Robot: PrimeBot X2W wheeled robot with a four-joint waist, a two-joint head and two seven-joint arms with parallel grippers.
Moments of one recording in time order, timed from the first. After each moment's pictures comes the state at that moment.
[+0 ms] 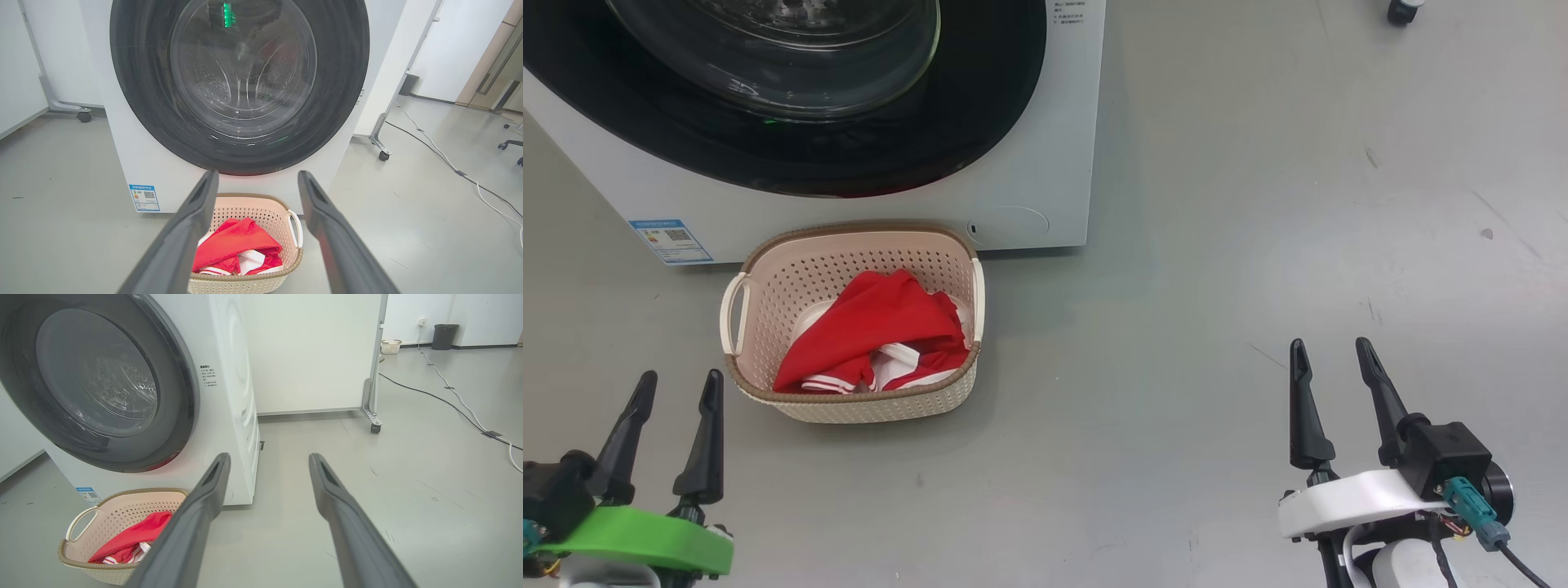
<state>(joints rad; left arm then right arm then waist) -0.04 0.31 -0.14 0.15 -0.63 -0.12 -0.25 0.01 -0.05 0.21 0.06 0.30 -0.13 -0.25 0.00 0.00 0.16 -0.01</state>
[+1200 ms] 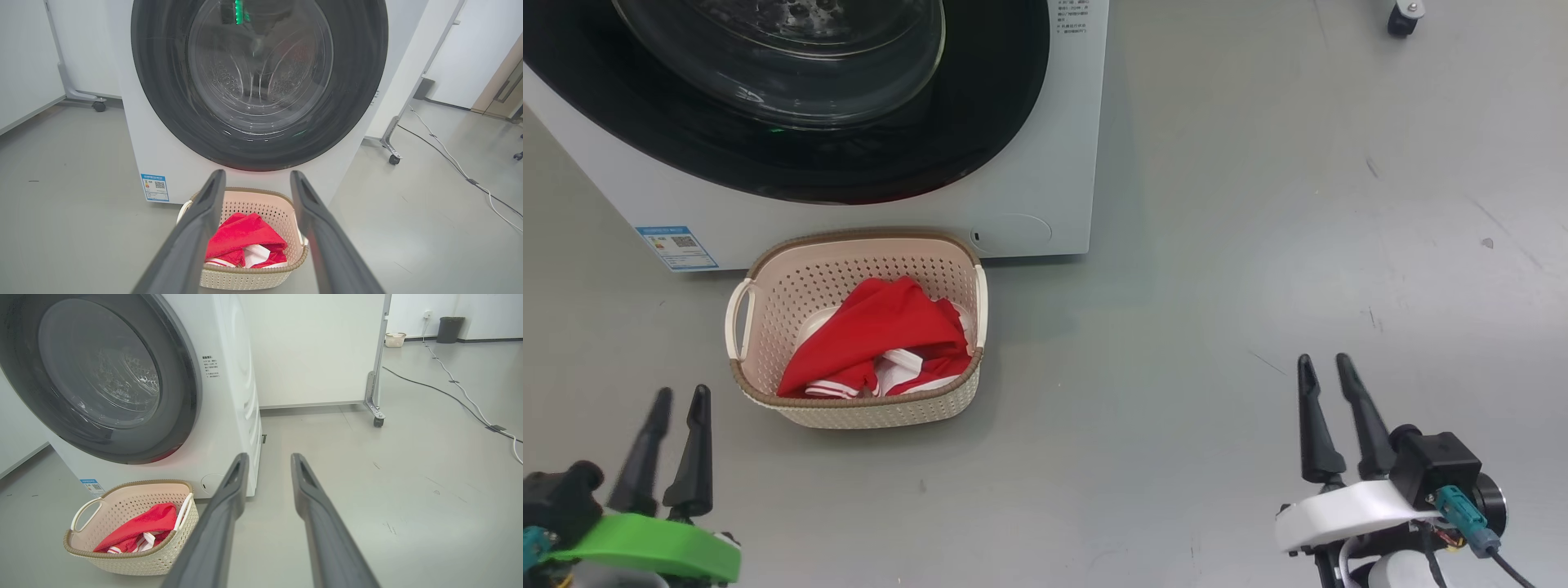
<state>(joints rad) -0.03 0.32 -0.16 0.17 -0.68 -0.12 -0.25 0.02 -0.04 0.21 0.08 0.30 -0.13 -0.25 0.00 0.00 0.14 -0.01</state>
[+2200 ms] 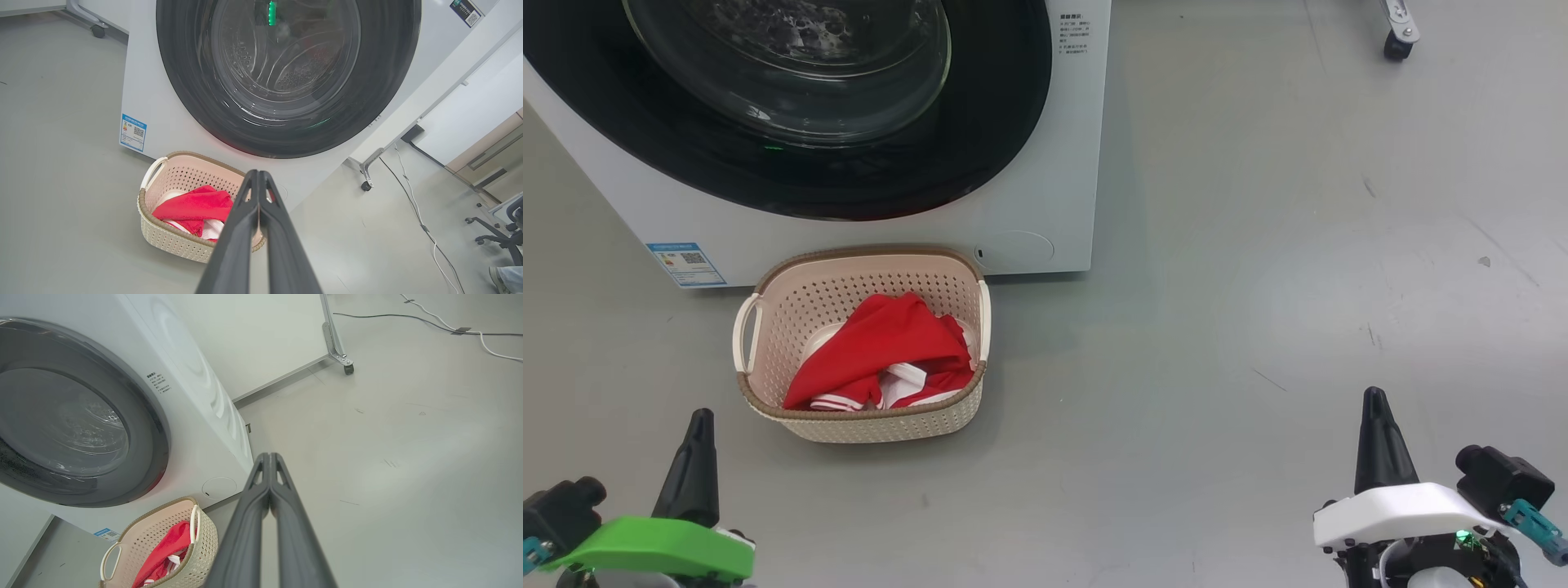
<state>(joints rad) -0.02 0.22 -0.13 0.21 -0.92 -0.12 -0.17 0.07 -0.04 0.17 0.07 0.64 -0.09 -0.21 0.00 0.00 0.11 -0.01</state>
